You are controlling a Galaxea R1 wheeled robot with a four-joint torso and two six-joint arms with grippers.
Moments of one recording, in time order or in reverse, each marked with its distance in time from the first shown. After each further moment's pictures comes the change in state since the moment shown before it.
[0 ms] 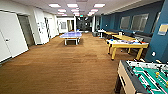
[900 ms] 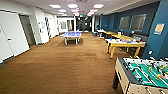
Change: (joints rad) left arm 0.002 -0.001 0.000 0.003 0.003 0.000; right arm -0.004 0.002 0.001 0.001 0.000 0.000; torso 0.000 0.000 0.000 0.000
